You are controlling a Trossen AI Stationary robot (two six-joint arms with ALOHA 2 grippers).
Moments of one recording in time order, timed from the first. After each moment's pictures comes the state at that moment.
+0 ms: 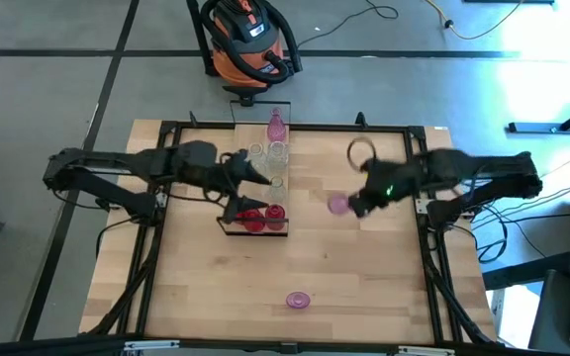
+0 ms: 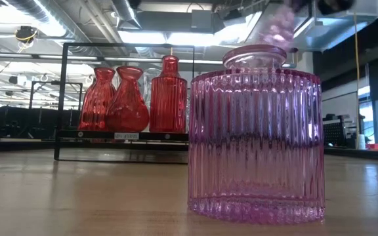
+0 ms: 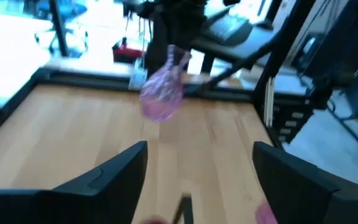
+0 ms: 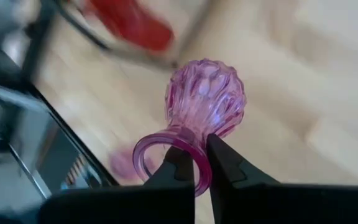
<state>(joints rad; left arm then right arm) 0.01 1.17 1.11 -0.27 0.09 -0.14 0.13 1.25 1.42 -1.13 0.04 1.12</state>
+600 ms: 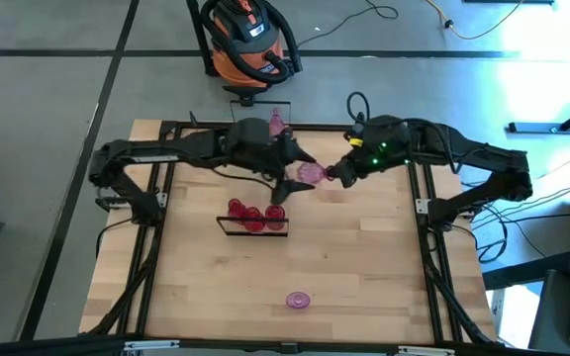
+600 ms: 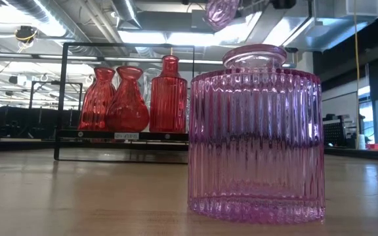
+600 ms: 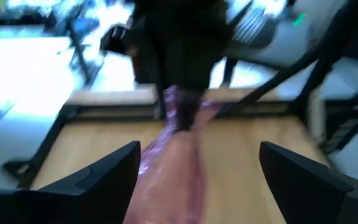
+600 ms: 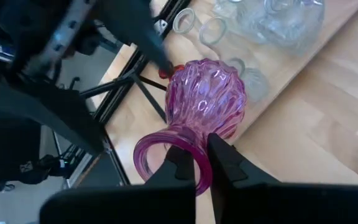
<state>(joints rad) 0.11 1.59 1.58 -0.33 0.13 0.03 -0.09 1.34 1.59 -0.91 -0.10 0.84</state>
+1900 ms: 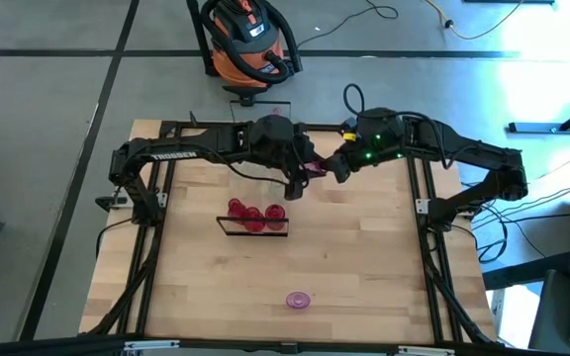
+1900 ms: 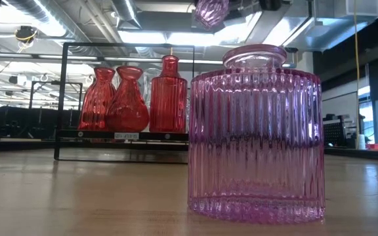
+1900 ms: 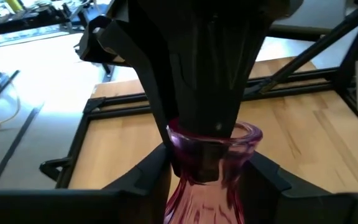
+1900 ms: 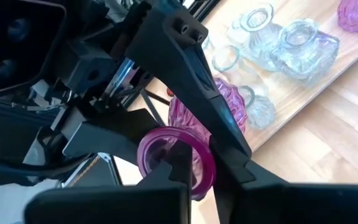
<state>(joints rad) 0.13 1.76 1.80 -0.50 0.05 0.17 -0.13 1.38 1.61 -0.82 -0.12 0.74</state>
